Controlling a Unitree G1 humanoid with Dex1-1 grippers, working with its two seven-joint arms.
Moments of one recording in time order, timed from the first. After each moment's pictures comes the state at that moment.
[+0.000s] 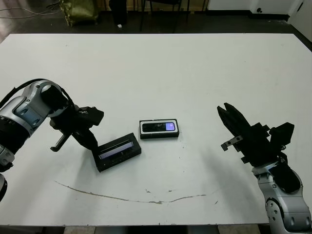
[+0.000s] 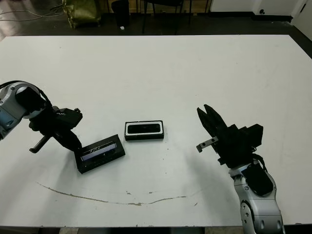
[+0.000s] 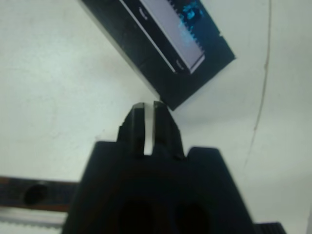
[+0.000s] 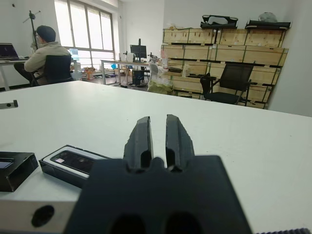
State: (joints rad) left arm -0.86 0.88 -0.74 0.56 -0.05 -0.10 -1.61; right arm 0.06 -0.31 -0.07 -0.28 0.30 -0.02 0.44
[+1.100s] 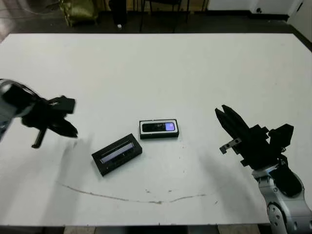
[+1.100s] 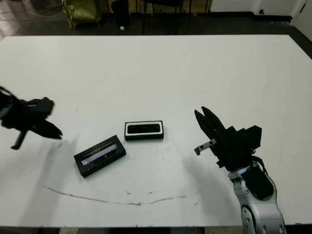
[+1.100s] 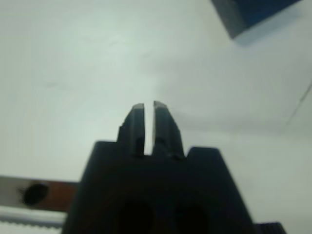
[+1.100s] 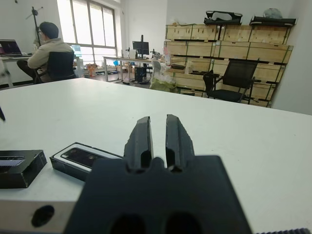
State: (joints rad) left arm -0.64 1.06 -0.32 0.41 0.03 -0.03 -1.40; right arm 0.09 -0.32 -0.05 -0.37 0.30 0.04 0.42
